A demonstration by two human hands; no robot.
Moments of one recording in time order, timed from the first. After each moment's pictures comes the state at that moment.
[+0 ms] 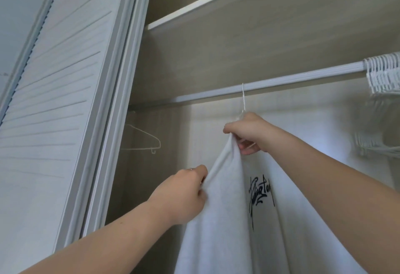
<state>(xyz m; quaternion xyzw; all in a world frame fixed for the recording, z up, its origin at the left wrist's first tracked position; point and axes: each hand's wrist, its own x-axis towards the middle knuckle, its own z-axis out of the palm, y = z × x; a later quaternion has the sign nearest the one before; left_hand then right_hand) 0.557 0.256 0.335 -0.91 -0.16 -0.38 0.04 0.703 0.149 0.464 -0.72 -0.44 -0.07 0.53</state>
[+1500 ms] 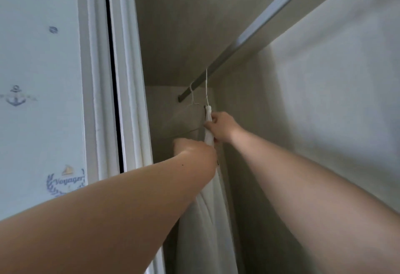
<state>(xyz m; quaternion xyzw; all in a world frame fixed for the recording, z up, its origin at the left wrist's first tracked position) 0.561 0.404 0.382 -0.72 -0.57 0.02 0.39 0.676 0.513 0.419 -0.50 -0.68 0.05 0.53</state>
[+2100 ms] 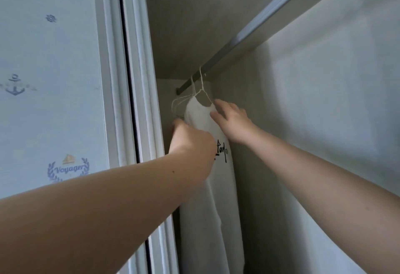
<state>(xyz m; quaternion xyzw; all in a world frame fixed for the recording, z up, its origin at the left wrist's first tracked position) 0.540 0.360 0.372 -0.67 -0.54 0.03 0.51 0.695 0.466 0.391 -0.53 -0.69 -0.11 0.48</state>
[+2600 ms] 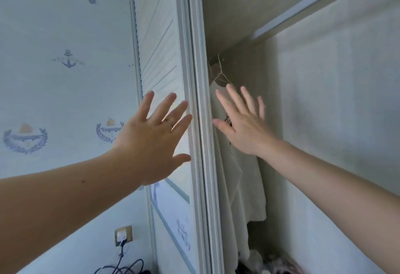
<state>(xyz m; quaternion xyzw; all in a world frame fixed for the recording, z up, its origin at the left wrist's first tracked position) 0.338 0.187 0.316 -0.69 -0.47 -0.03 0.55 0.590 0.258 0.306 -0.53 -0.71 -0.29 0.36</state>
